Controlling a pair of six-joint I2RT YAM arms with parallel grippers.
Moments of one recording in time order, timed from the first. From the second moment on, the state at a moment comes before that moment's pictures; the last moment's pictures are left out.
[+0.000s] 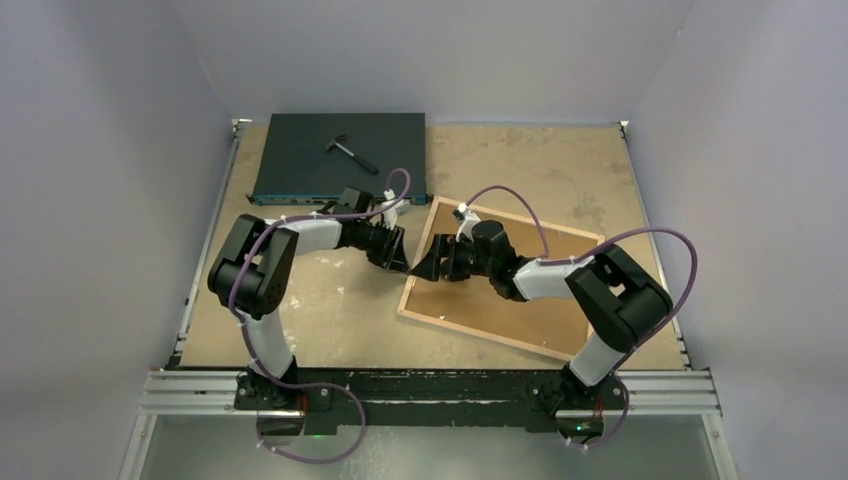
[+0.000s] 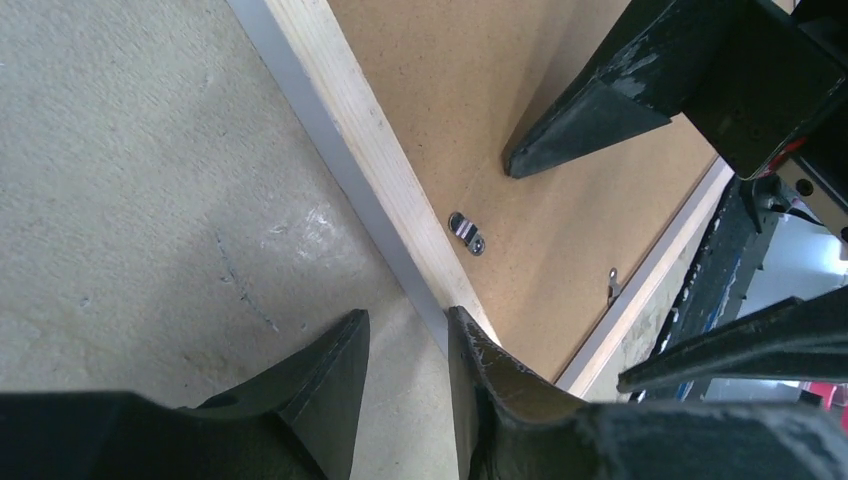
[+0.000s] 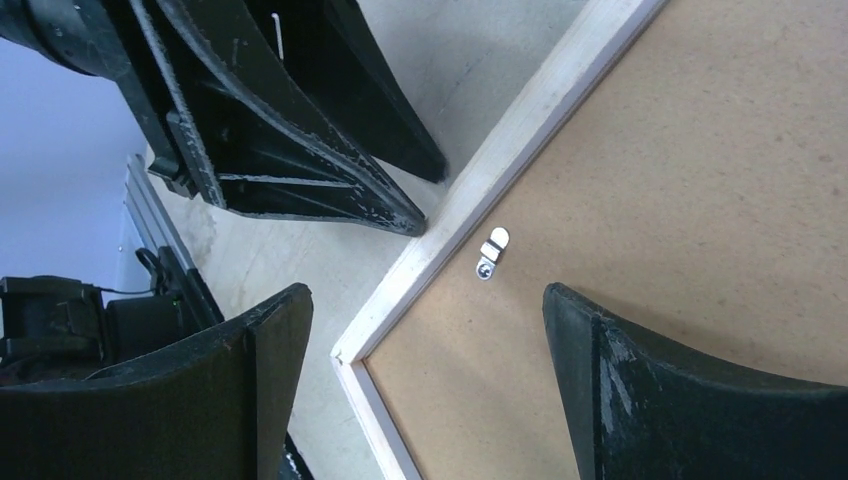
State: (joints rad) left arm -0.38 1.84 0.99 -0.20 0.77 0.01; right arm 0.65 1.65 0.63 0.49 -0.37 0.70
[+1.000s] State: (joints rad) left arm -0.40 1.88 1.02 -0.21 0.82 0.00; right arm 0.67 1.75 0.67 0.59 -0.44 0.72
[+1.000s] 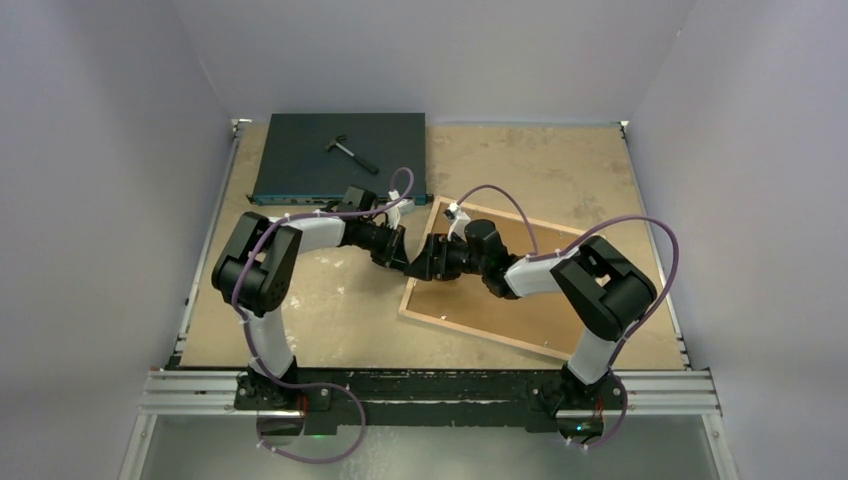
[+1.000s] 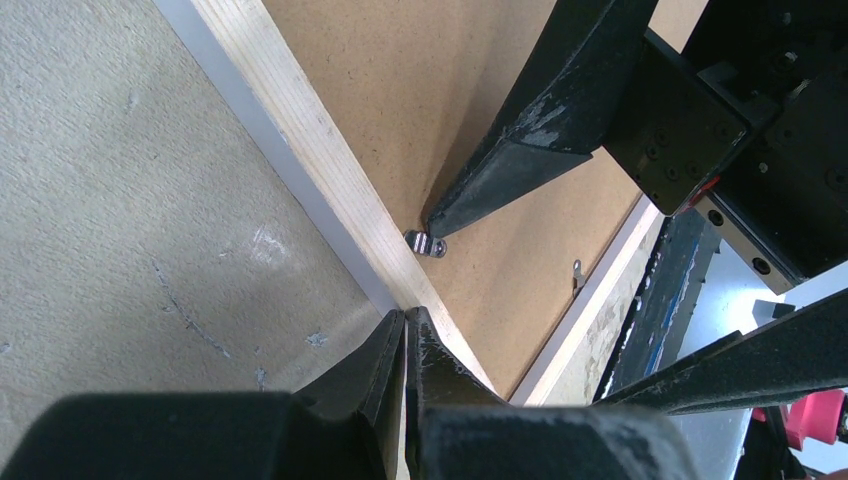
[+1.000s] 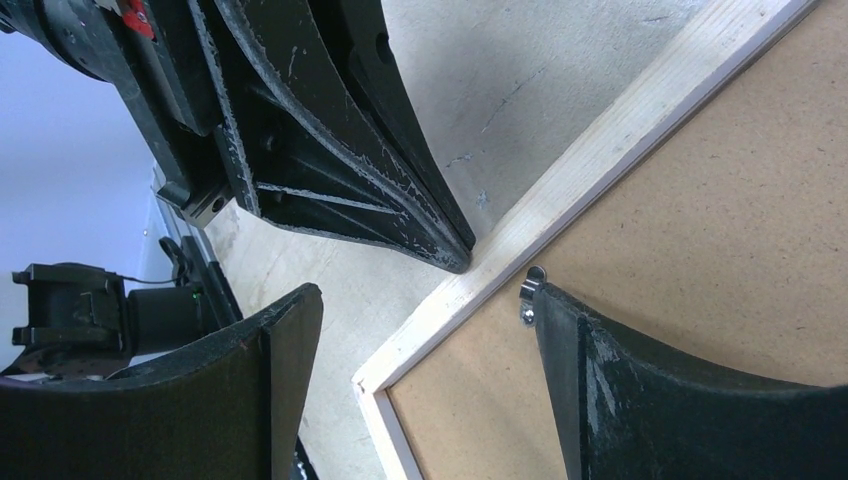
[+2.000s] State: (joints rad) left arm -0.40 1.87 1.02 -0.22 0.81 0.00; right arm 0.69 1.75 0.75 0.46 -0.46 0.66
